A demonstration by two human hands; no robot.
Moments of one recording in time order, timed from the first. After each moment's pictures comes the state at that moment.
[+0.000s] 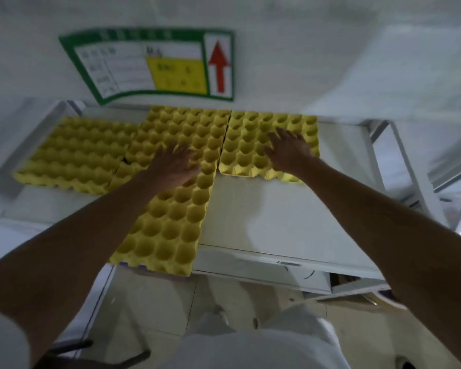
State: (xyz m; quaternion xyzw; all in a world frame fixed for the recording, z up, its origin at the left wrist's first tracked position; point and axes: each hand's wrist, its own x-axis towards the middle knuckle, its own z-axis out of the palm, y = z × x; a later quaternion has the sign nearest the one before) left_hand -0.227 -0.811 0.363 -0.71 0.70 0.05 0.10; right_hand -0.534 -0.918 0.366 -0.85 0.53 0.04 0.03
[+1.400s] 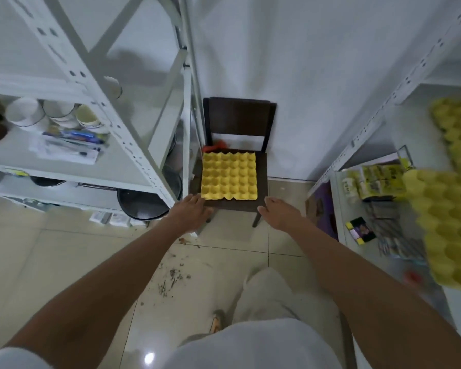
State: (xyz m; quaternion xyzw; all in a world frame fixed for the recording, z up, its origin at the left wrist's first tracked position) left_hand -0.298 -0.041 0.249 -0.96 0.06 0.27 0.00; right_hand -0.242 -0.319 0.241 -0.94 -0.12 0.31 0.09
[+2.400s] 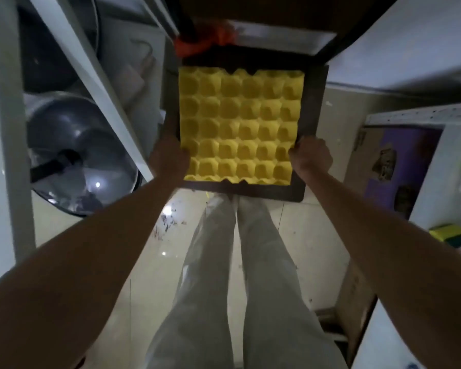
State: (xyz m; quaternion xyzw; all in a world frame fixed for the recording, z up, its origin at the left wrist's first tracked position) left_hand 0.009 0.021 -0.126 -0.88 -0.34 0.29 -0.16; right_hand 0.075 -0.272 -0.144 -0.92 0.16 0.35 0.06
